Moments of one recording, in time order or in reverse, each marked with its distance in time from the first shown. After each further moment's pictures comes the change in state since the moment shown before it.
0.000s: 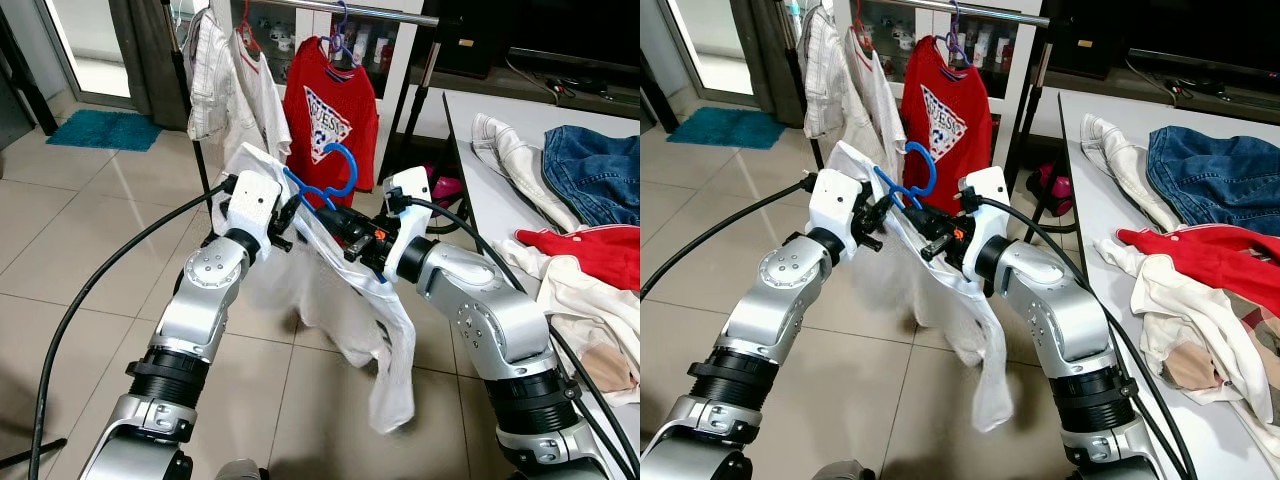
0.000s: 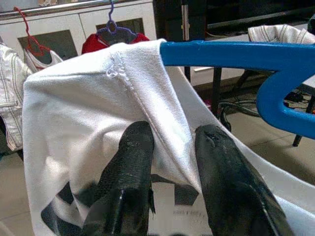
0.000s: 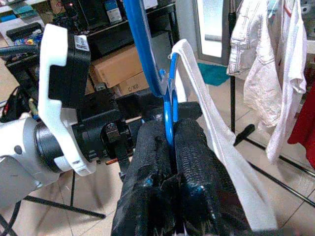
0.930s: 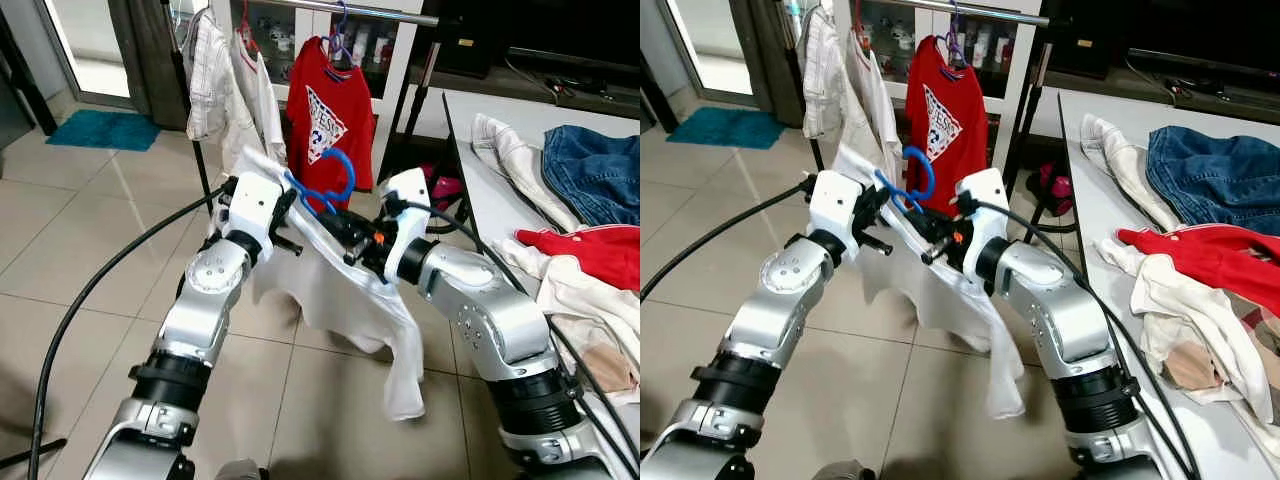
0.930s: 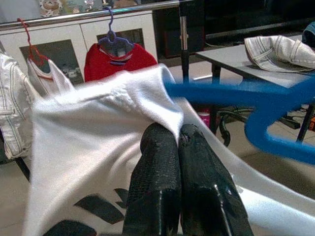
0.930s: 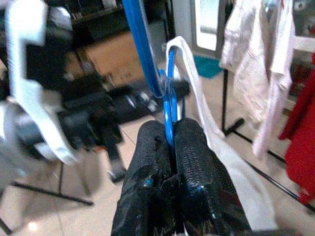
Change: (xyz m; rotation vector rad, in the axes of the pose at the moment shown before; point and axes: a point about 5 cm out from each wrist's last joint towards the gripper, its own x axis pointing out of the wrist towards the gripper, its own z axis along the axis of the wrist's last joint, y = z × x) left arm -0.003 -0.003 0.000 -0.010 -0.051 0.007; right arm -0.002 -0.004 -0.007 -0.087 0.090 -0.029
